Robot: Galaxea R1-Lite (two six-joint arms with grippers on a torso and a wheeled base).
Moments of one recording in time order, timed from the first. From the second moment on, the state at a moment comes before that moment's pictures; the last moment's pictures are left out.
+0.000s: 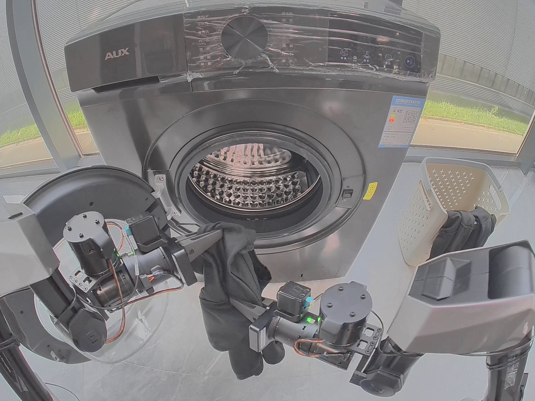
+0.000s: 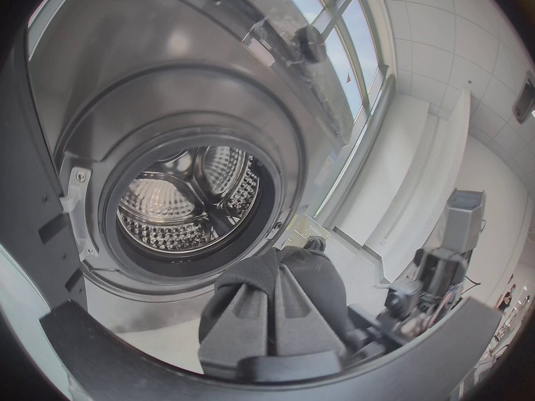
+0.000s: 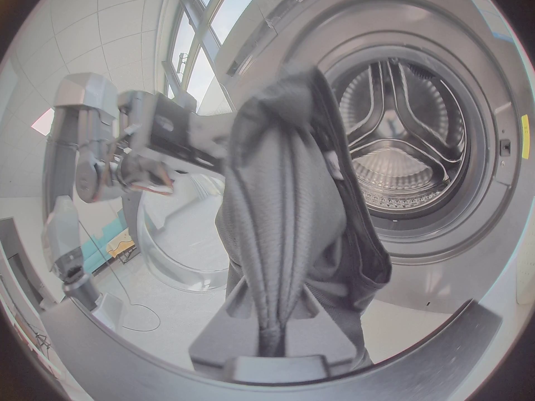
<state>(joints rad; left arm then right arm) -0.37 1.93 -0.41 -1.55 -0.48 -0.26 0.93 2.31 -0.71 -1.55 0.02 0.17</state>
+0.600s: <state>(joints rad) -0.35 1.99 -0.40 -1.55 -0.49 -0.31 0.81 2.20 -0.69 -1.53 0.00 0.16</state>
